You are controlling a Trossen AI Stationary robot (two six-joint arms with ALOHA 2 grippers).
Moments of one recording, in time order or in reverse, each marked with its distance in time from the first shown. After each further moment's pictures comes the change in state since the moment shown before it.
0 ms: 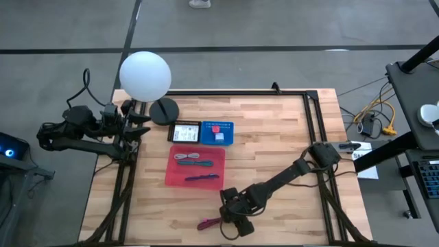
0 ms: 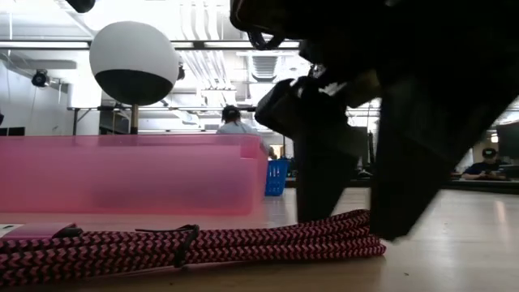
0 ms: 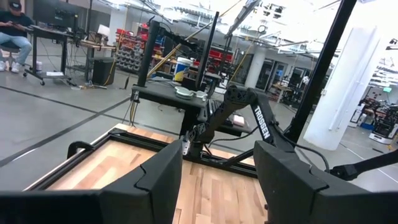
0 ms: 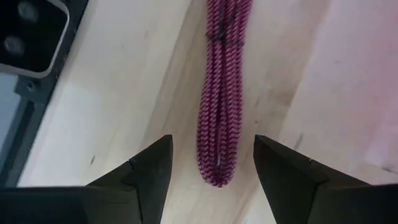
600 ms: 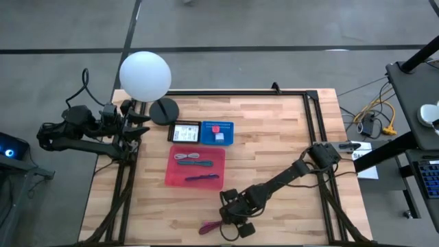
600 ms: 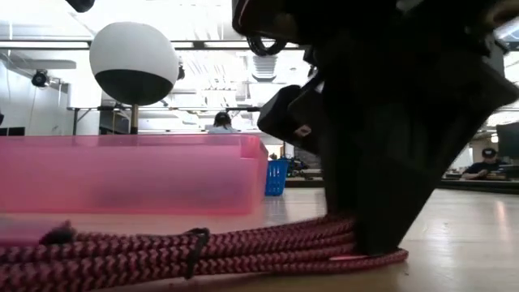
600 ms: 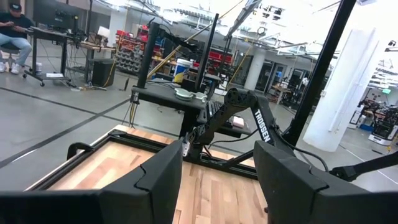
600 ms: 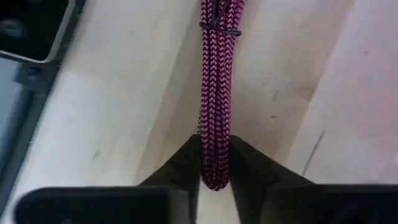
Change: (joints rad) left arm 0.000 -0.006 0.000 0.000 0.000 0.000; right arm 0.008 0.022 0.005 -0.009 -0.025 -0.005
